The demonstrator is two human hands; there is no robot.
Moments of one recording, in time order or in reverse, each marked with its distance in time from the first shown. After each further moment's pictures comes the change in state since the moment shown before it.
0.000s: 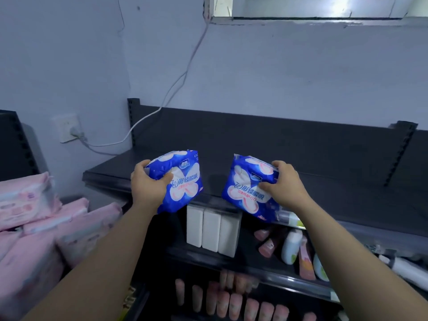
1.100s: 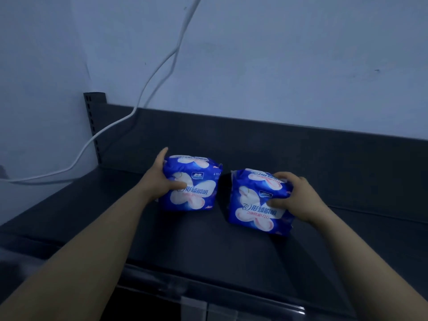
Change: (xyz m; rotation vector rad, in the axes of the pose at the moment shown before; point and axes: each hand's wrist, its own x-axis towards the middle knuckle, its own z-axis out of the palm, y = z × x) left_hand 0.283 -0.072 0.171 0.209 -0.623 0.042; right_hand 0.254 0.042 0.106 0.111 -0.156 0.105
